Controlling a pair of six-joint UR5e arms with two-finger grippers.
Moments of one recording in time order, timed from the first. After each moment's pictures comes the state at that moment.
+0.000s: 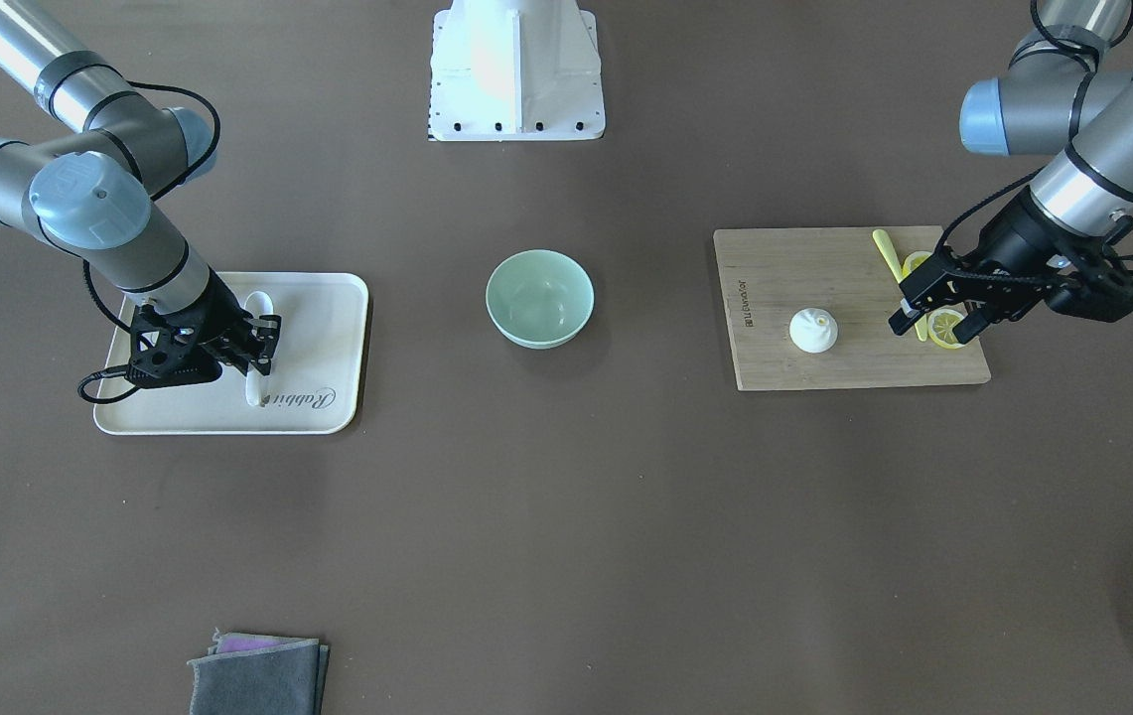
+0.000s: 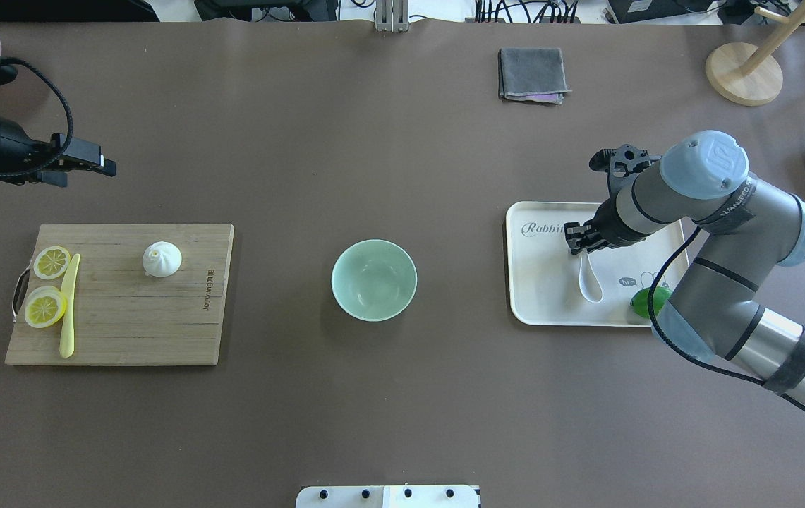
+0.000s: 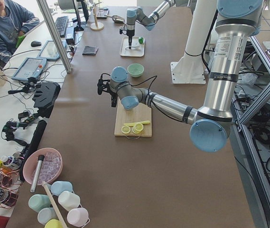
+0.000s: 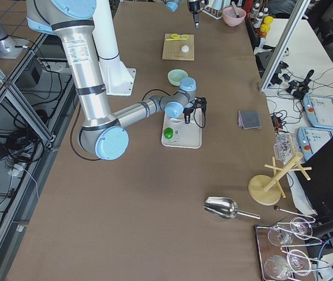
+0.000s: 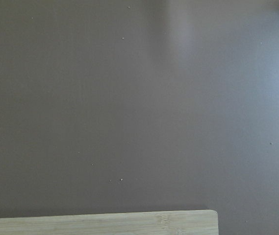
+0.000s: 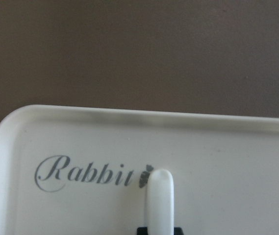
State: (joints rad) left arm -1.03 -1.71 -1.73 -2.28 -2.24 -1.08; right arm 0.74 -1.29 1.61 -1.12 2.05 1.03
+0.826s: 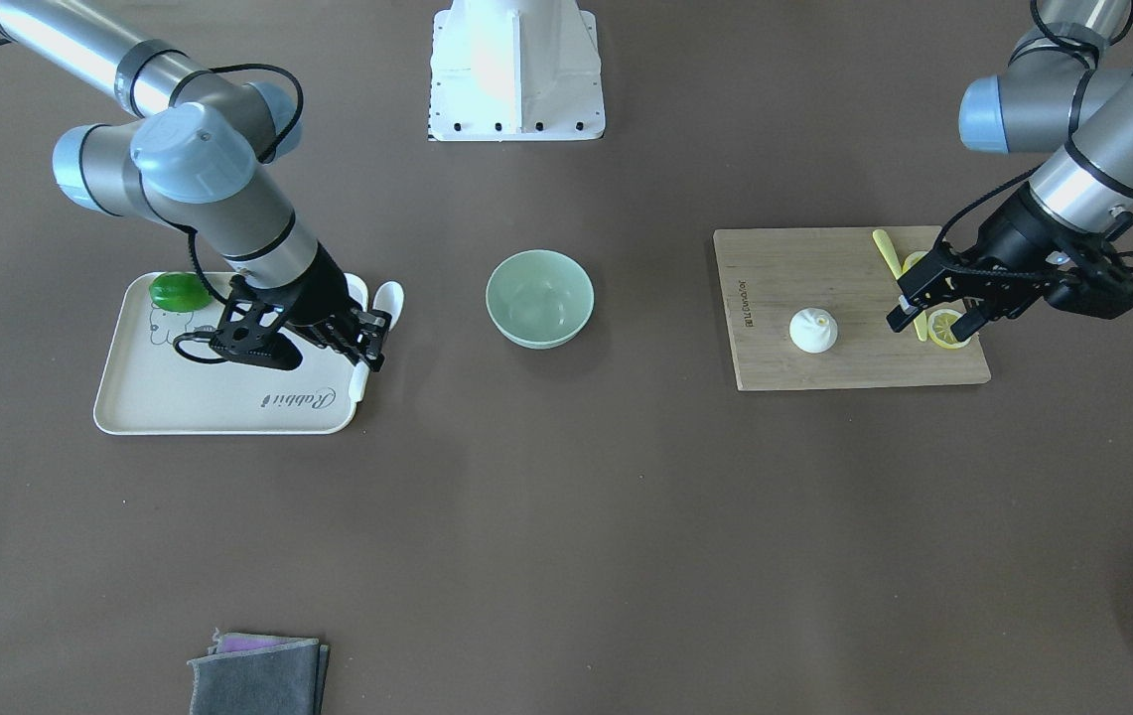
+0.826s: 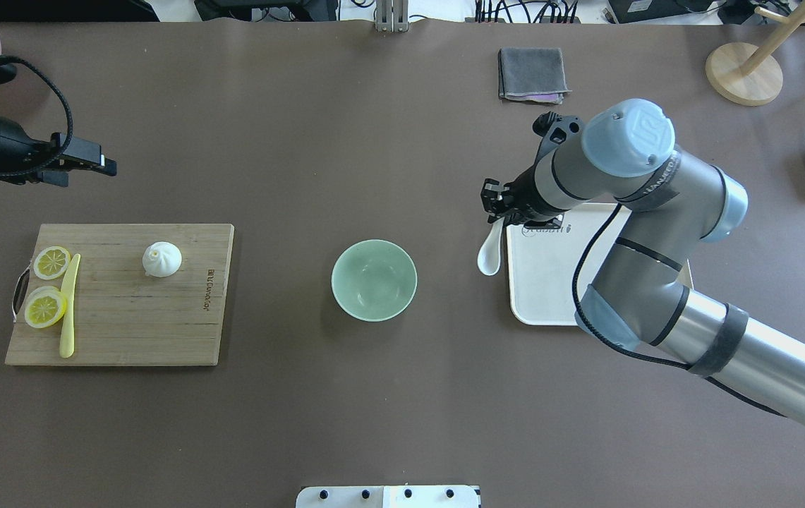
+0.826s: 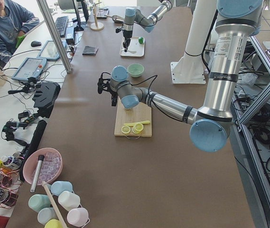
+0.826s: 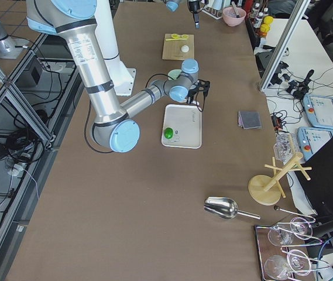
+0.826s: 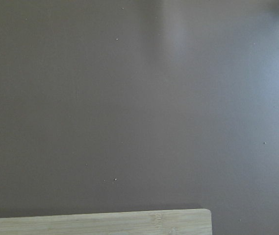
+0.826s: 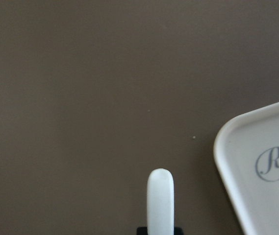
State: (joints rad) left arm -1.03 -1.71 -1.74 -2.28 -2.24 -1.08; right arm 0.66 -1.03 1.61 -1.16 1.94 1.60
